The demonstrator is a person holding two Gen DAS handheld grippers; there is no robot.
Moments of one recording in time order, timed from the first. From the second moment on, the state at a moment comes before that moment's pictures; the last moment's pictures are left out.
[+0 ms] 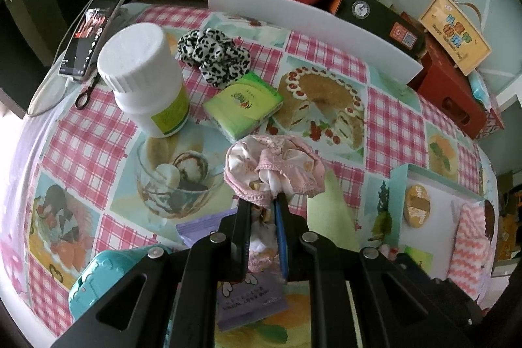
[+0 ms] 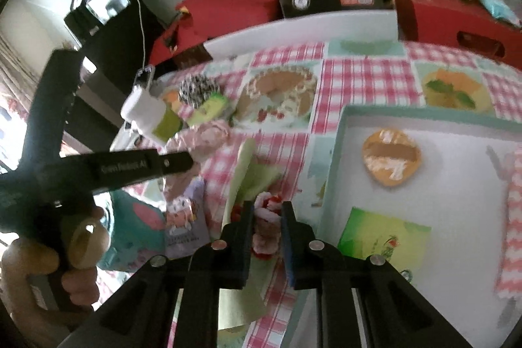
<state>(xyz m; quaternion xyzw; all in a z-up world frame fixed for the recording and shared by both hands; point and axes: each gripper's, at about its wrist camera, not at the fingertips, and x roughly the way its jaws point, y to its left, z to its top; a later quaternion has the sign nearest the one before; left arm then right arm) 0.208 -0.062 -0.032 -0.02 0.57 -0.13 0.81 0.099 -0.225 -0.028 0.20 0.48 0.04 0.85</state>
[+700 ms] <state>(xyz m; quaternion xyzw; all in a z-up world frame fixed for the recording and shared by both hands) 0.203 -0.064 -0.020 -0.01 0.56 -0.13 0.82 0.103 -0.212 -0.013 0.14 0.47 0.02 0.87</state>
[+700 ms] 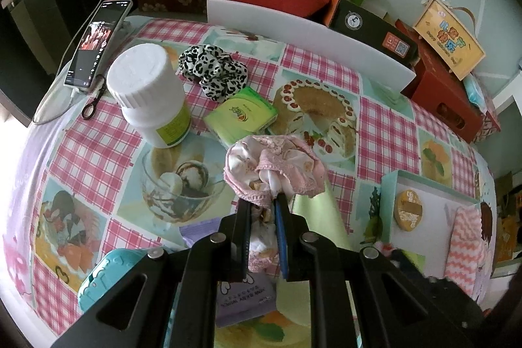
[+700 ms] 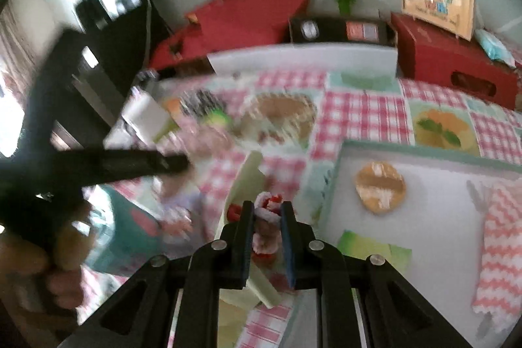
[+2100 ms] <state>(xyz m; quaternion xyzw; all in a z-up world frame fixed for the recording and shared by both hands) 0.199 -0.064 -0.011 -0.02 0.55 -0.12 0.83 0.096 -0.214 0.002 0.08 0.40 -0.06 0.91</state>
